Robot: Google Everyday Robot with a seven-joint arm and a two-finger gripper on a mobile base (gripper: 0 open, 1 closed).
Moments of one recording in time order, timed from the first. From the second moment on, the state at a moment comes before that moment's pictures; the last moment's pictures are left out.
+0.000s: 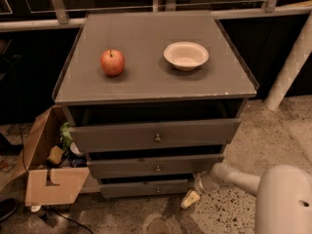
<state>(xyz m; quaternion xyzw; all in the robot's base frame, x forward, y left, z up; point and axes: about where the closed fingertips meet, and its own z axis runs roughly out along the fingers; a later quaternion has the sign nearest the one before) 0.573 -0.187 0.223 -0.48 0.84 0.16 0.21</state>
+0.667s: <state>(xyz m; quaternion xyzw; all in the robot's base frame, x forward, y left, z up) 0.560 -0.212 0.196 -0.47 0.85 0.15 0.18</state>
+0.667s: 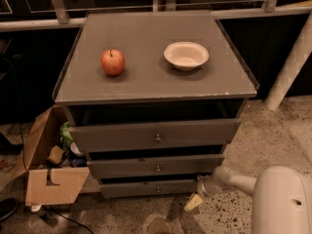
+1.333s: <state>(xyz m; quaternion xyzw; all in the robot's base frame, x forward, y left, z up) 0.540 -0.213 0.198 -0.48 0.84 0.16 0.17</state>
